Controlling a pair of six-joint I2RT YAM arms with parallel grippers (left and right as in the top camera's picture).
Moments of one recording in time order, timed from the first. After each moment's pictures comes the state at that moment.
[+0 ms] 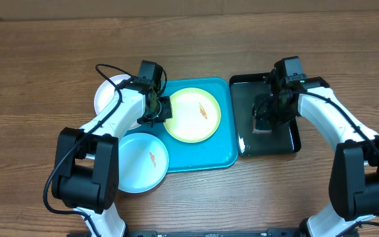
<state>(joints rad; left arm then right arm) -0.24 1.90 1.24 -0.70 0.10 -0.39 0.16 1.80 1.20 -0.74 -0.19 0.21</state>
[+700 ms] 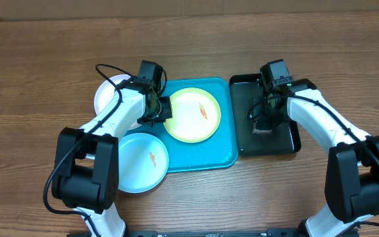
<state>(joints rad) -0.24 1.90 1.24 -0.70 0.10 -0.39 0.24 1.80 1.19 -0.74 -0.01 0.25</state>
